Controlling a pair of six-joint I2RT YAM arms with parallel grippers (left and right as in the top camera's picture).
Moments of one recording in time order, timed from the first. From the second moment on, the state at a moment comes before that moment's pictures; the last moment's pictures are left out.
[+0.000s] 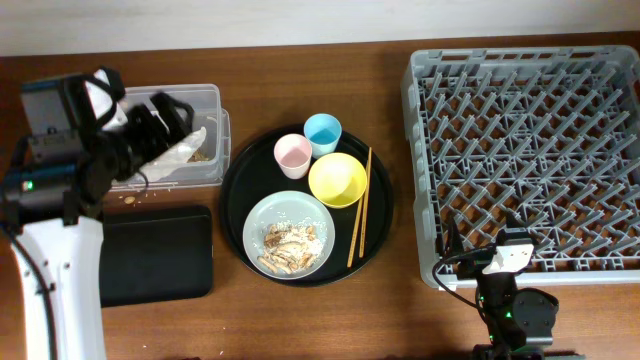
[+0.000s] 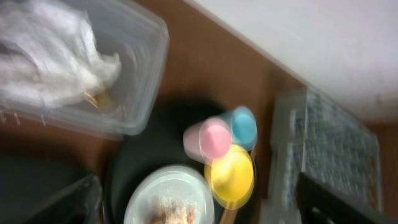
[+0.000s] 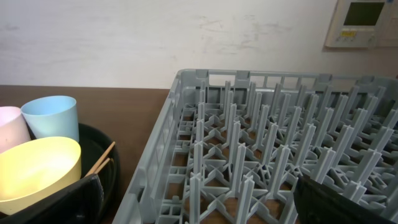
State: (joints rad) left arm 0.14 1.37 1.55 -1.02 0.38 -0.44; right arm -0.05 0.01 0.01 -0.07 -0.08 -0.01
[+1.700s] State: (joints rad) left arm -0.78 1.97 1.38 -0.91 -0.07 -0.75; right arm -0.05 0.01 0.01 -0.07 -0.08 -0.01
